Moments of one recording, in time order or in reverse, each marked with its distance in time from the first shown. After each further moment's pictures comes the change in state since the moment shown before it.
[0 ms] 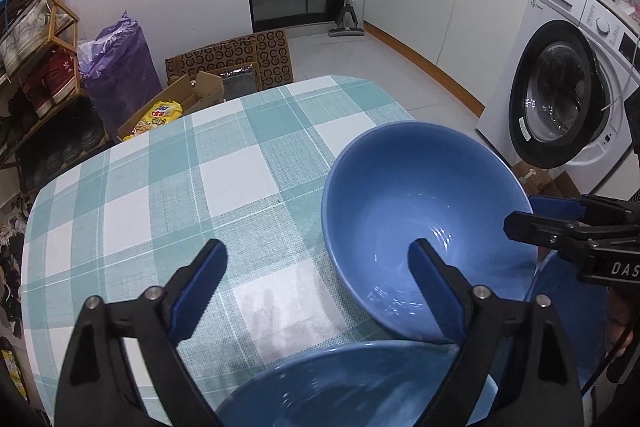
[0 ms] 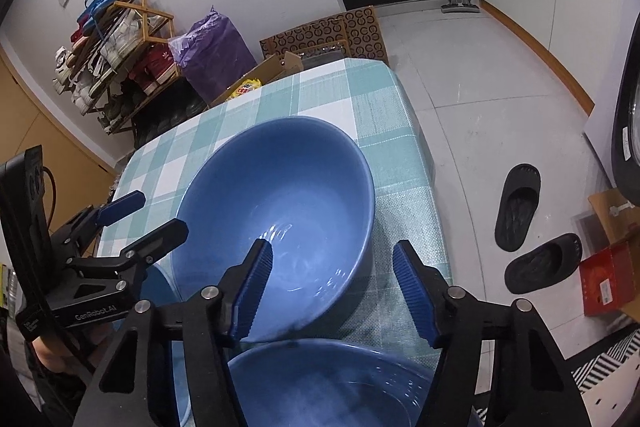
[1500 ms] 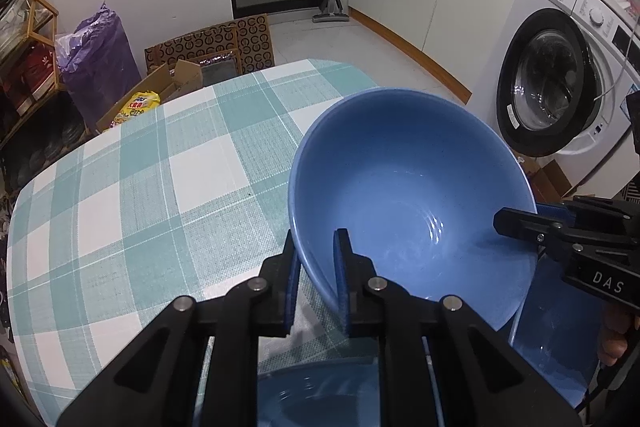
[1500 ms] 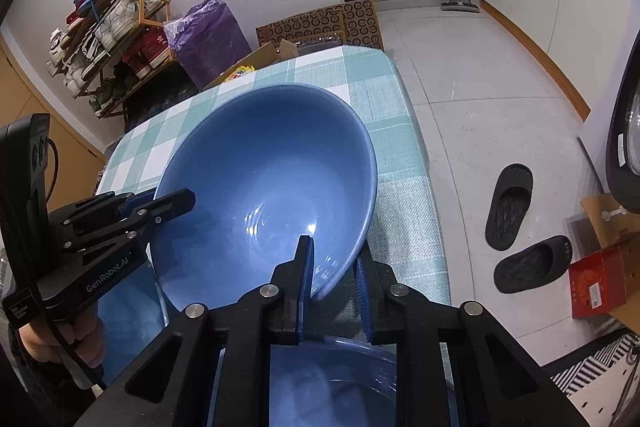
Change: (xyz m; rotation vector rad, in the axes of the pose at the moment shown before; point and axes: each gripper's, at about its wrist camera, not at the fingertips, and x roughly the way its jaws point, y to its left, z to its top) left arm 0.013 -0.012 0.003 0.016 0.045 -0.051; right arm 0.004 0.005 -0.010 -0.037 0.017 -0.049
